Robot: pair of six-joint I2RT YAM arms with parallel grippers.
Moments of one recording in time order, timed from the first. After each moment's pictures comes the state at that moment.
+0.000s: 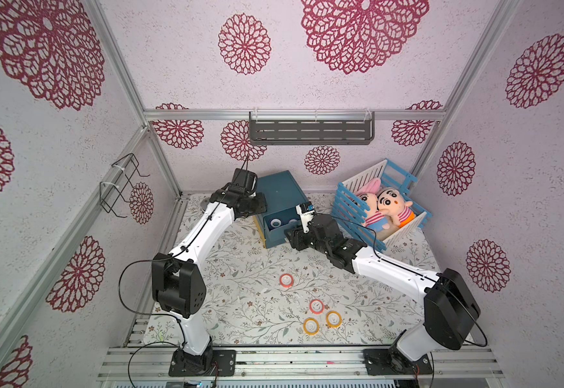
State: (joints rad) left arm -0.32 1.82 1.73 -0.73 0.09 -0.45; right arm 0.72 1.59 1.16 -0.02 0.01 0.30
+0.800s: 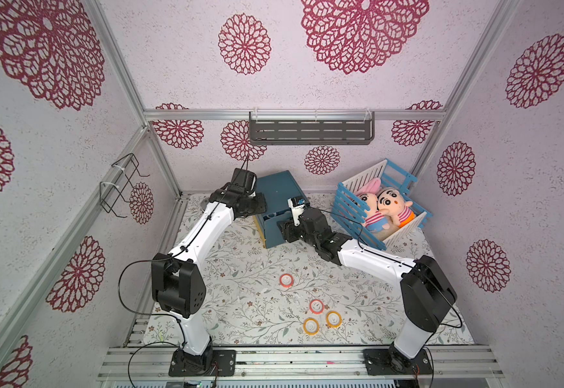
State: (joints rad) left arm -0.32 1.82 1.73 -0.74 0.10 -0.44; right arm 0.72 1.75 1.27 0.08 0.06 0.25
